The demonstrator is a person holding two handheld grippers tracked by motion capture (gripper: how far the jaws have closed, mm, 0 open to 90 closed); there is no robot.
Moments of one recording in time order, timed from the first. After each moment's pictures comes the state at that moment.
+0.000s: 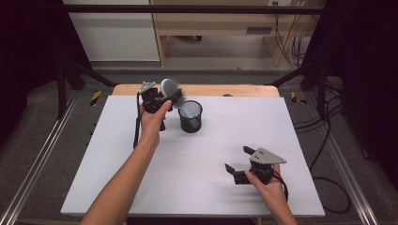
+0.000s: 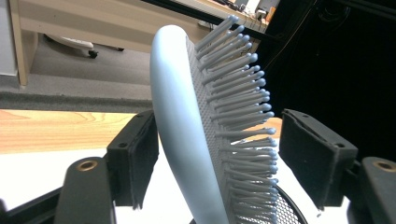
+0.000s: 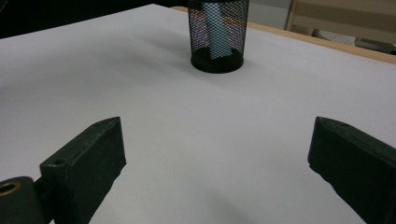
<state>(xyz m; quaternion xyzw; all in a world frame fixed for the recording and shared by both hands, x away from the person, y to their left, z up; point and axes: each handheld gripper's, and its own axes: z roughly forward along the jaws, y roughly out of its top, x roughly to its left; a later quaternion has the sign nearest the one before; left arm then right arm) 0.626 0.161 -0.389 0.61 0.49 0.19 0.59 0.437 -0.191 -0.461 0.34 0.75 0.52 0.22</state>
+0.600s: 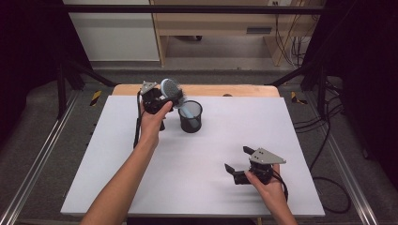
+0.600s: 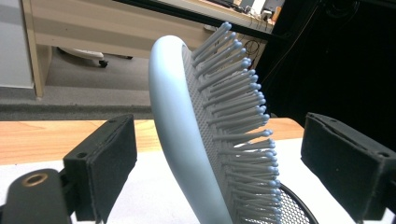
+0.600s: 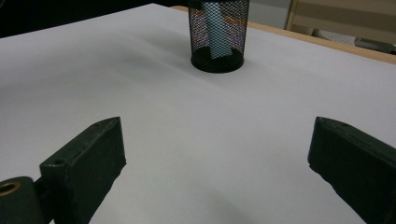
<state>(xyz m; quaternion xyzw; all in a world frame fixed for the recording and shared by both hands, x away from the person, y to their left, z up) 0.624 0.159 -0.387 0.62 0.49 0.22 0.58 0.437 -0.191 -0.461 0.34 0.75 0.52 0.22</state>
